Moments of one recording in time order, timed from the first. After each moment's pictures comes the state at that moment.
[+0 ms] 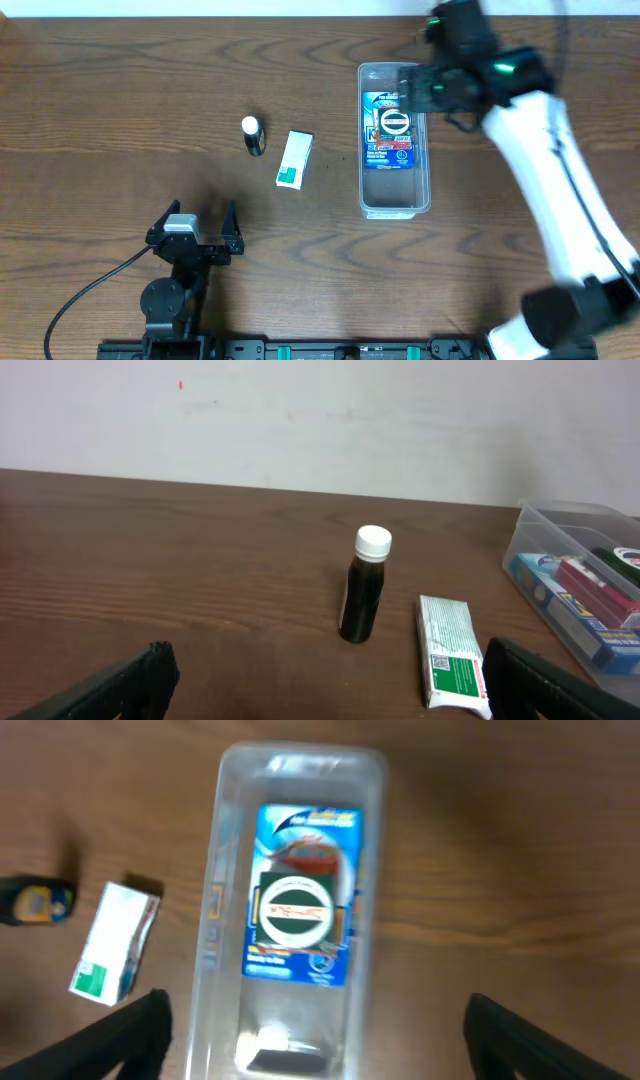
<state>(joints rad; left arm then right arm) -0.01 0.01 0.02 -0.11 0.07 -0.11 0.29 1.70 1.84 -1.15 0.06 0.27</state>
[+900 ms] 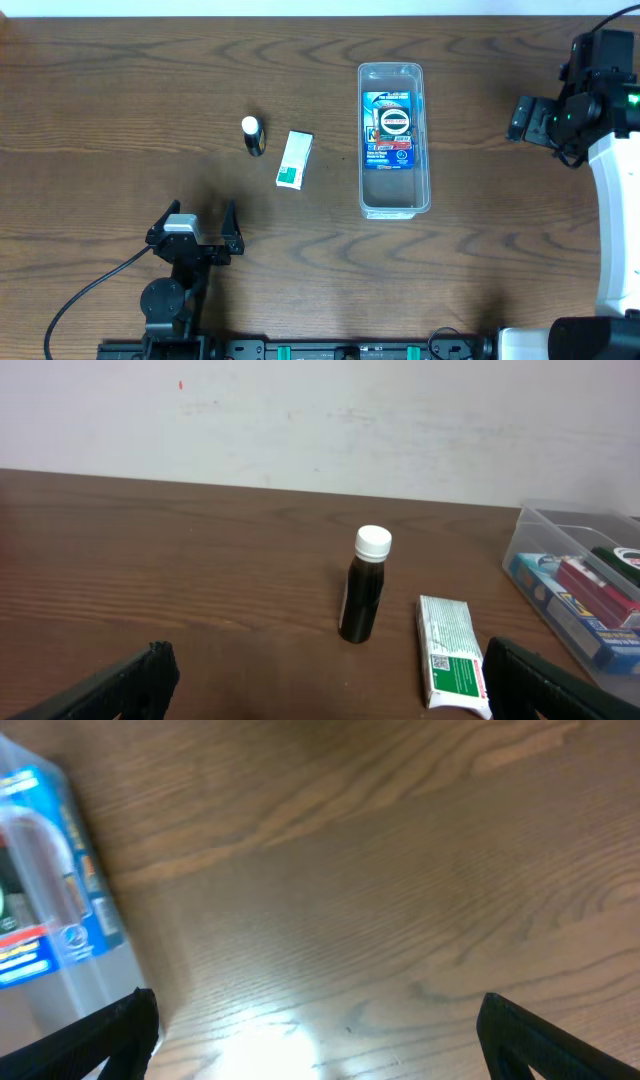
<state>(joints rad) -0.01 0.01 0.02 -0.11 0.07 -0.11 -0.12 1.55 1.58 -1.22 0.16 0.23</state>
